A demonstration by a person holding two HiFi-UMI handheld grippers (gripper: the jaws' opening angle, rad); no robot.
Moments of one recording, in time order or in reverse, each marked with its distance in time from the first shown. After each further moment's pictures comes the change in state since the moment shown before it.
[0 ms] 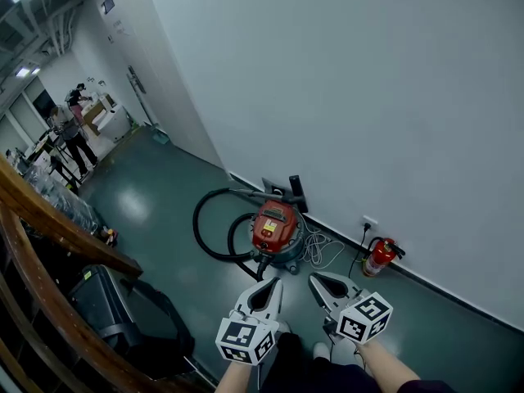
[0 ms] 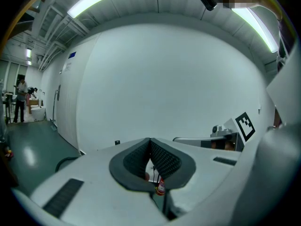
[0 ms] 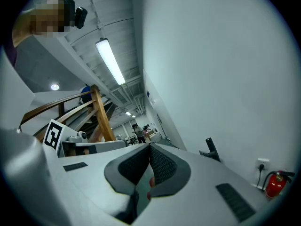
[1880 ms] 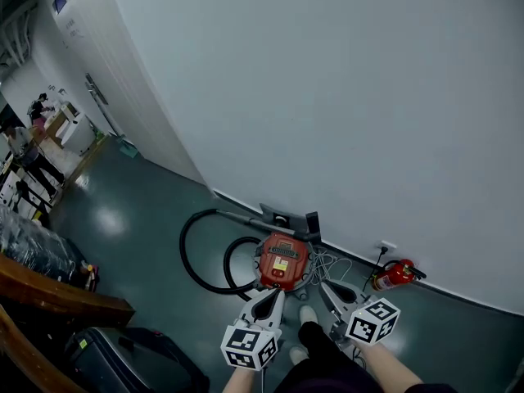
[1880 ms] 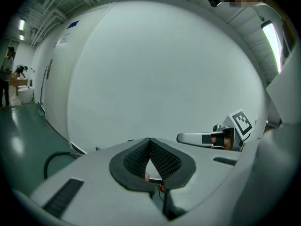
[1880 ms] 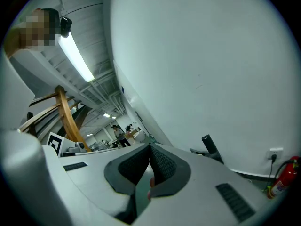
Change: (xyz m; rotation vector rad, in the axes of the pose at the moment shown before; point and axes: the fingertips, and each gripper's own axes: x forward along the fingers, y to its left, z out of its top) left arm 0.165 0.237 0.003 -0.108 0.135 -0.137; right arm 0.234 -0.136 0.008 0.181 0.038 -0.218
